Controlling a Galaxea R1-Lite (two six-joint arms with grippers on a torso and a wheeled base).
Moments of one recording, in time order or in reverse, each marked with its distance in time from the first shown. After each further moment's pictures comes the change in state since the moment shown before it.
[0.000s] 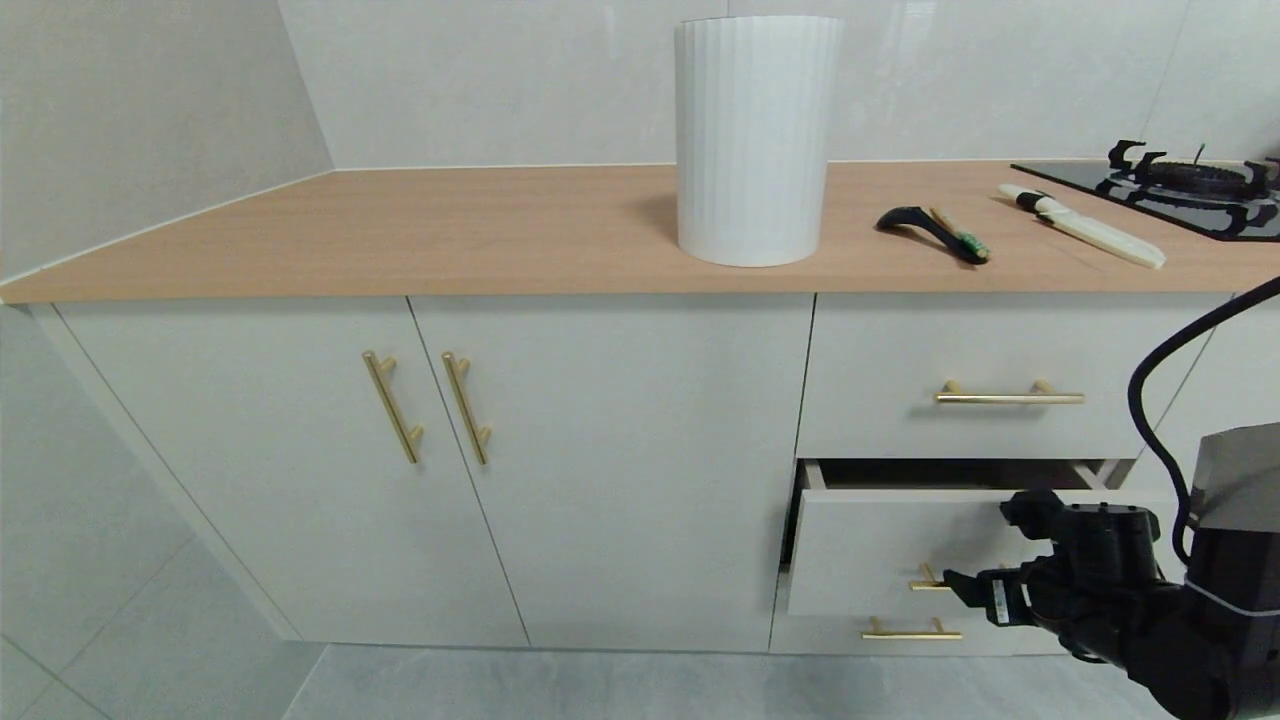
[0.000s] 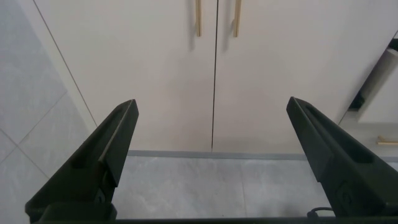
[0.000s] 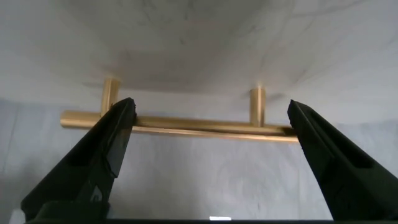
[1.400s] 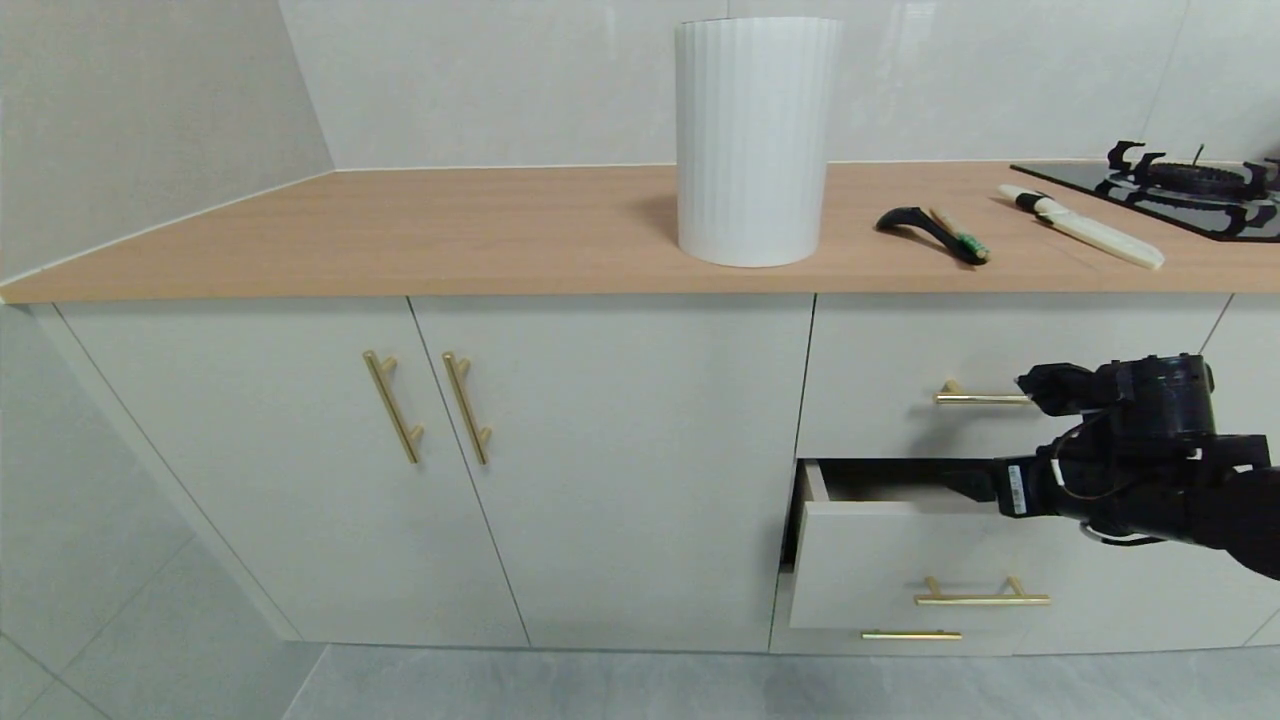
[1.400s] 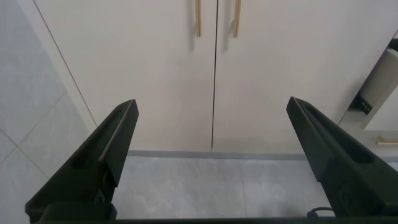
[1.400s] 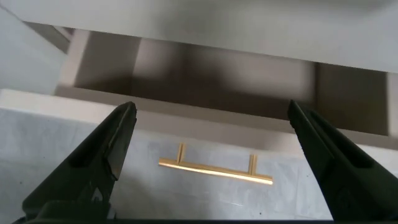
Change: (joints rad) left arm 0.000 0.000 0.000 0.000 0.000 0.000; right arm 0.059 -0.446 -0.356 0.763 0.071 0.013
